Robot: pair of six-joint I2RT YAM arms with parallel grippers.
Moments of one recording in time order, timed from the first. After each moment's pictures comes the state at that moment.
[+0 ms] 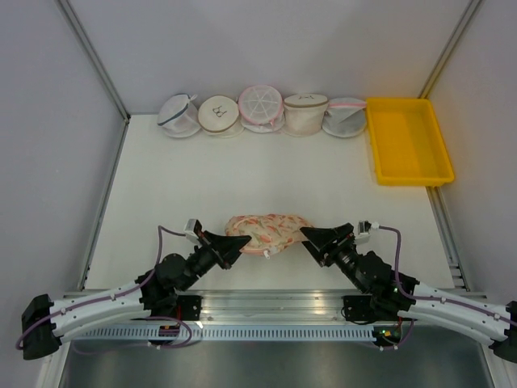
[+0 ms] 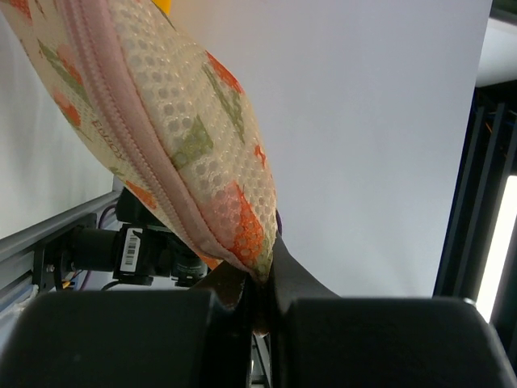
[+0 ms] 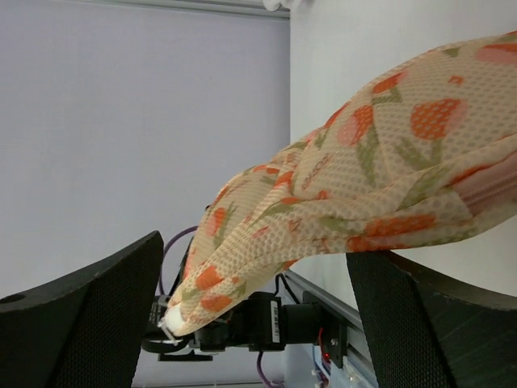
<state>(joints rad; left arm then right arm) -1.15 0.41 0.04 0.42 -0.35 -1.82 1.16 0.28 0.05 0.19 0.55 1.49</state>
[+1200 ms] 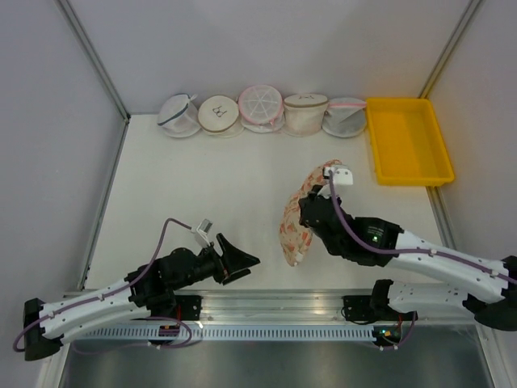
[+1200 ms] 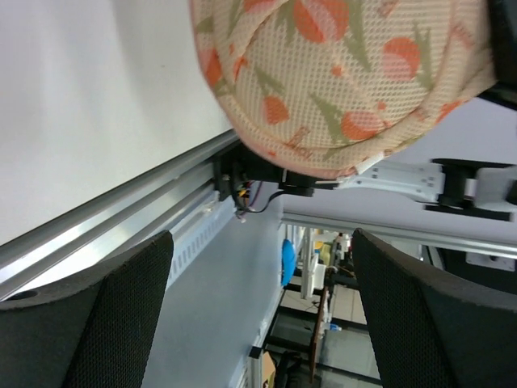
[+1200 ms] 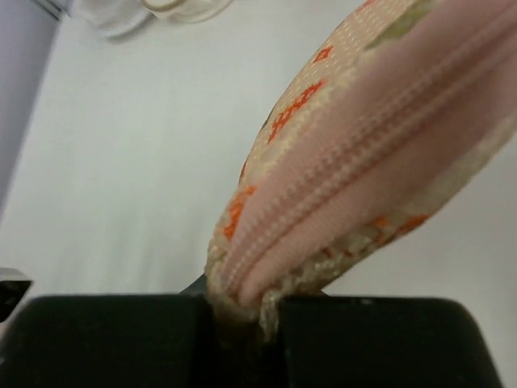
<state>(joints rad) -1.15 0.35 0.20 -0.07 -0.07 -1.45 1.16 0.96 0.96 -0.53 0.81 0.87</state>
